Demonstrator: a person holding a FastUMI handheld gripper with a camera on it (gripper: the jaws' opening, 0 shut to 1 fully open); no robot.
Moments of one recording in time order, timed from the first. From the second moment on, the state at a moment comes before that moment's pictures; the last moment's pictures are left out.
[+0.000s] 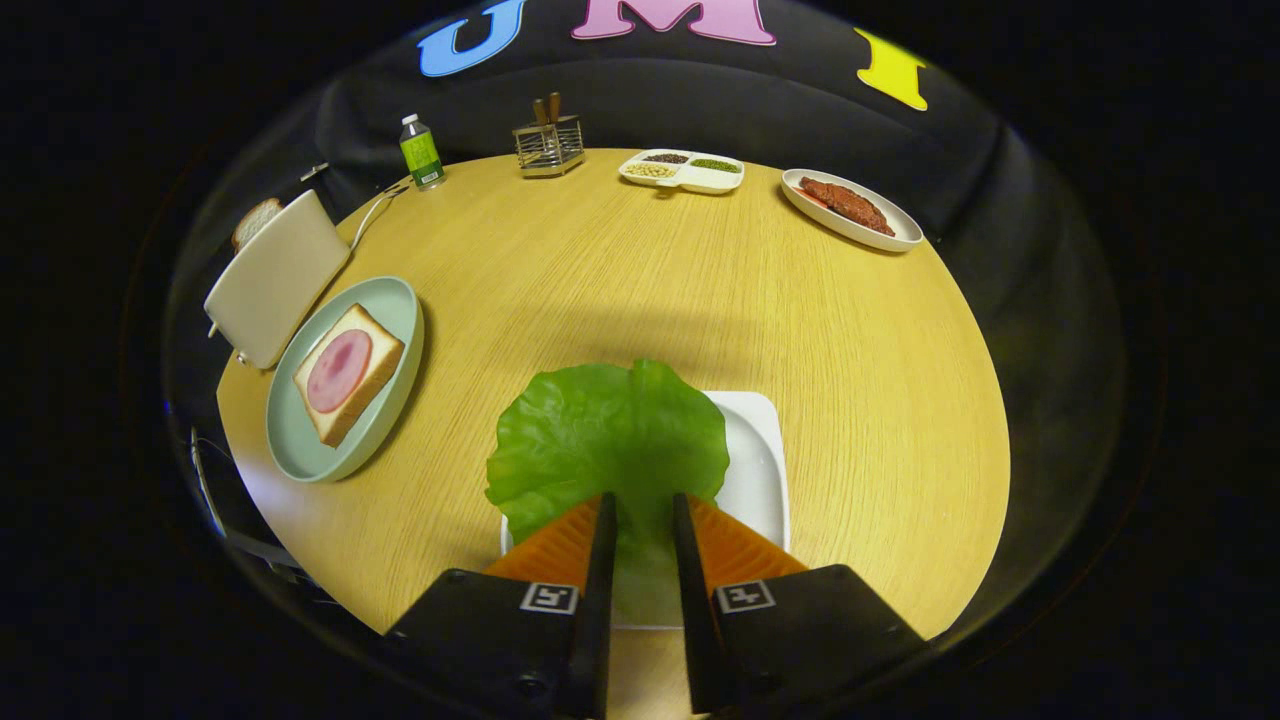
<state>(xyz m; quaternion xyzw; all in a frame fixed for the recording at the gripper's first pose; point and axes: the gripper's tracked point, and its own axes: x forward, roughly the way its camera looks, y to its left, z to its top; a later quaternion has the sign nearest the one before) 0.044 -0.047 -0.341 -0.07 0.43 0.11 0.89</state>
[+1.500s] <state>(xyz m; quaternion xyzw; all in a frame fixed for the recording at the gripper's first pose) 0.028 0.117 -0.173 -0.01 0.35 0.21 0.91</state>
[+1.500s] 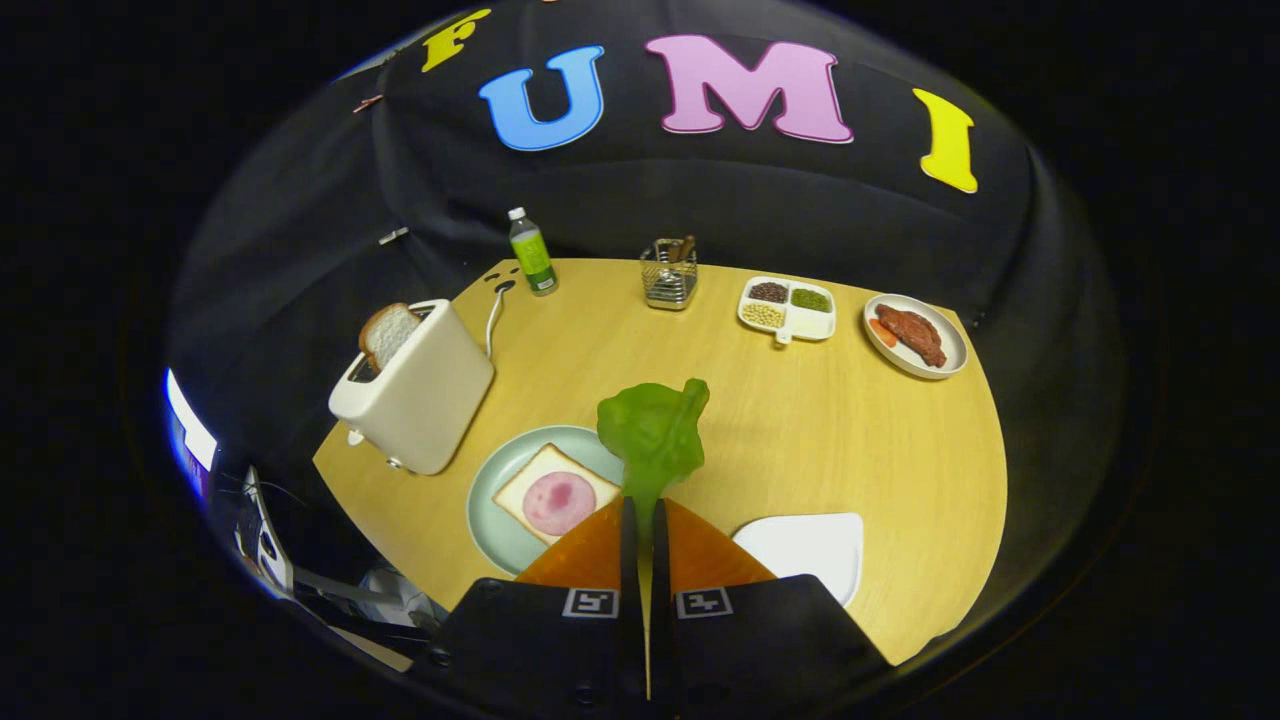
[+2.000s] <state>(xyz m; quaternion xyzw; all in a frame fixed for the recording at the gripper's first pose) 0.022 0.199 -0.214 -0.02 0.38 0.25 0.89</state>
